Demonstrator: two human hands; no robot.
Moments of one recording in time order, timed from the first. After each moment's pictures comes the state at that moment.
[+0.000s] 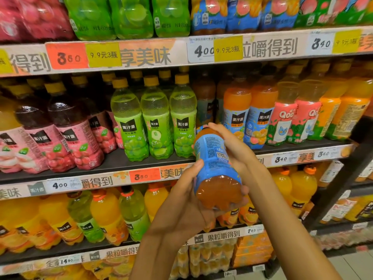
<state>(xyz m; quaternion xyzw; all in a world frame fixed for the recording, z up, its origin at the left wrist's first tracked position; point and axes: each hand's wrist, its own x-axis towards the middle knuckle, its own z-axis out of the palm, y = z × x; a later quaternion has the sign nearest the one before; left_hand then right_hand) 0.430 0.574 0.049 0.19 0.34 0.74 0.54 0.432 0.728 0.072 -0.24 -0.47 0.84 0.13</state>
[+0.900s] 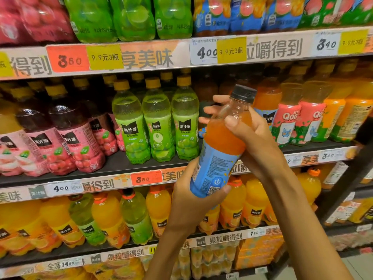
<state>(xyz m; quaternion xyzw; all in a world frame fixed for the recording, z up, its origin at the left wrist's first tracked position) 0.414 0.594 0.013 0.40 0.60 0.69 0.11 0.468 0.723 0.095 0.07 -0.63 0.70 0.33</state>
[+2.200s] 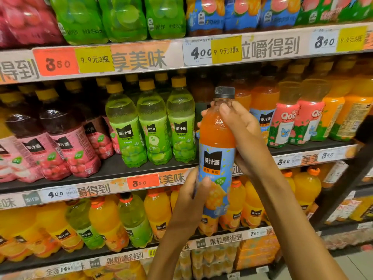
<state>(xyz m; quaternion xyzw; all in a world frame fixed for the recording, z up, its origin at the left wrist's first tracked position) 0.411 0.602 0.003 0.38 0.56 0.70 0.22 0.449 0.726 0.089 0.01 -0.60 0.72 0.35</state>
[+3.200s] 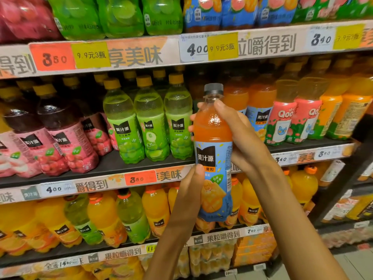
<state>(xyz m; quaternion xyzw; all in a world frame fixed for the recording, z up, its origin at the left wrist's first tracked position) 0.423 0.607 0.010 0.28 0.55 0.74 0.27 0.453 0.726 0.097 -0.01 -0.56 0.79 0.25</state>
